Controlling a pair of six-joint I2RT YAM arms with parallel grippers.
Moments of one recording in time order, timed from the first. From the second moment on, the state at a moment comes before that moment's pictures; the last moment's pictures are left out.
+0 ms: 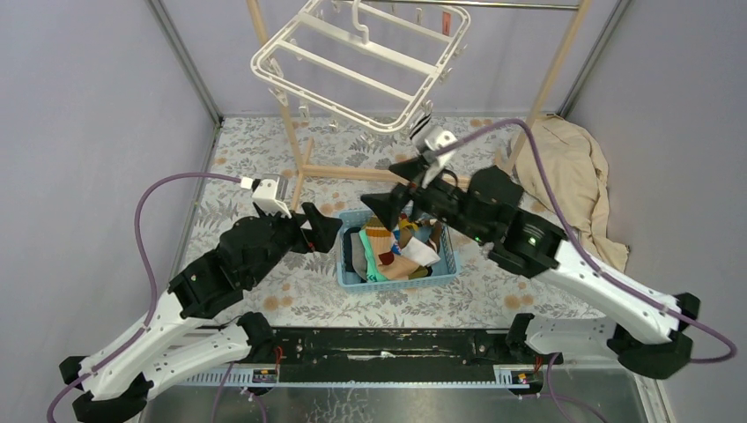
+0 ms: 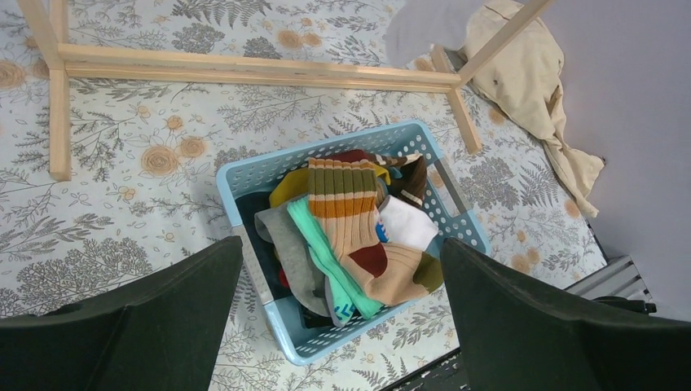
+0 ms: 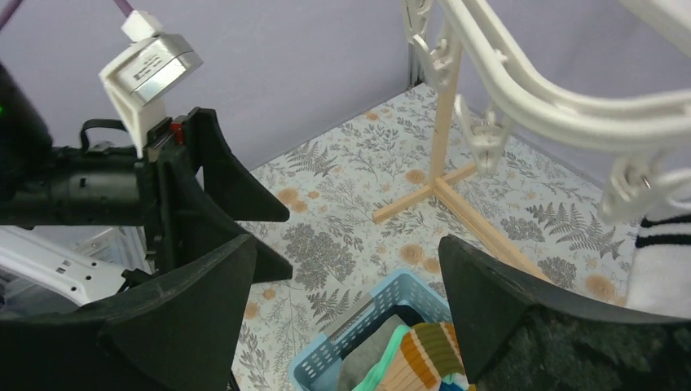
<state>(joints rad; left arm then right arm) -0.90 0.67 0.93 -0.56 -0.39 -0.53 1.04 1.17 1.35 -0.19 0.08 0.09</state>
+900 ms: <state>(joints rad) -0.90 0.57 0.77 -0.55 -0.30 -0.59 1.04 0.58 0.74 -0.46 0.58 0.35</state>
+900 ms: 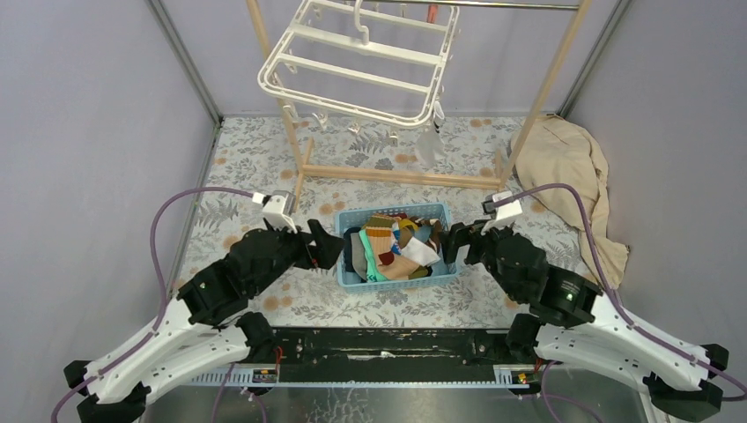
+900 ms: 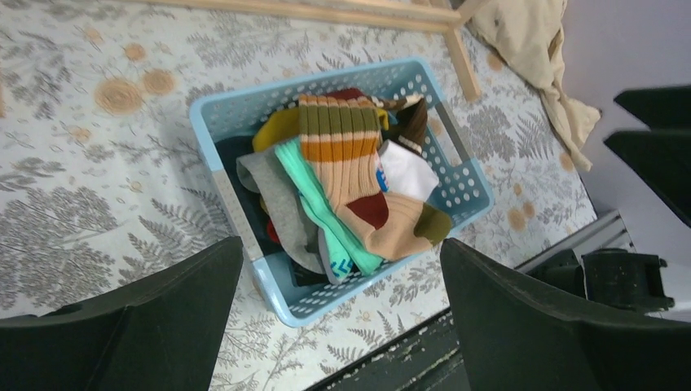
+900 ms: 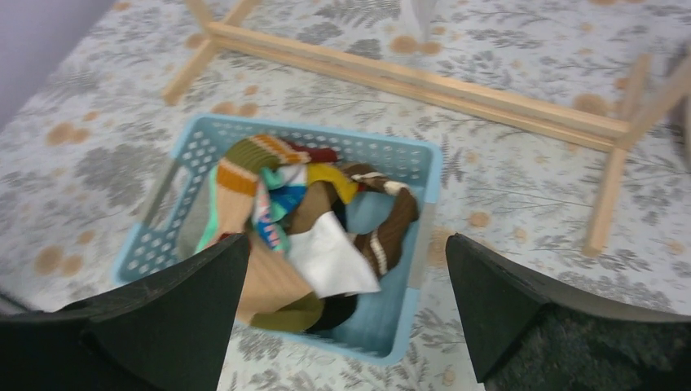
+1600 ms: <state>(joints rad) -0.90 0.74 0.77 -0.47 -0.17 -0.64 0.16 1.22 0.79 0.28 -0.45 0.48</state>
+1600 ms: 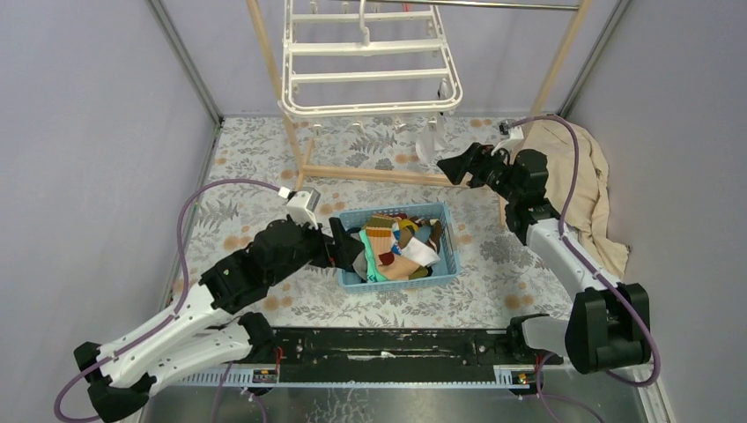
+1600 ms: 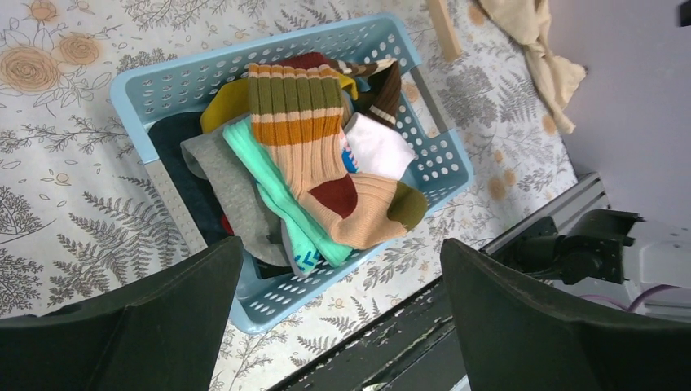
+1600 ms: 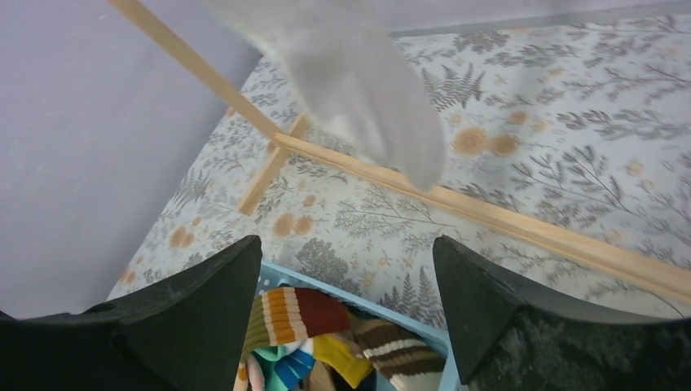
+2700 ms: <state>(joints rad) -0.90 0.67 0.76 -0.48 -0.15 -0.71 0.15 1.93 1.25 0.77 -0.47 0.55</state>
